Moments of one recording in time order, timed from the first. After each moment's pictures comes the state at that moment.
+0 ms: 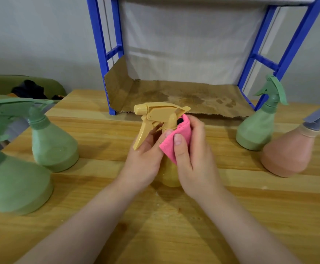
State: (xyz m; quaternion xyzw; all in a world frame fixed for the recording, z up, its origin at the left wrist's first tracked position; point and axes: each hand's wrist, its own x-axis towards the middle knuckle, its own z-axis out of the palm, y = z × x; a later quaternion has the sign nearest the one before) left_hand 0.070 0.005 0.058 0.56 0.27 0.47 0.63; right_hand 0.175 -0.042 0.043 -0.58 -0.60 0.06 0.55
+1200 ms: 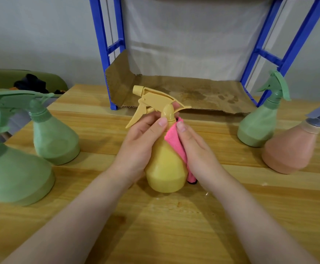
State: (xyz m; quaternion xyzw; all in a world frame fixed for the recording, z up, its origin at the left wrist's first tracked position) left_hand 0.060 0.021 0.060 0.57 0.18 0.46 0.66; right_hand 0.183 -0.042 0.061 -0.53 -0.53 0.39 0.54
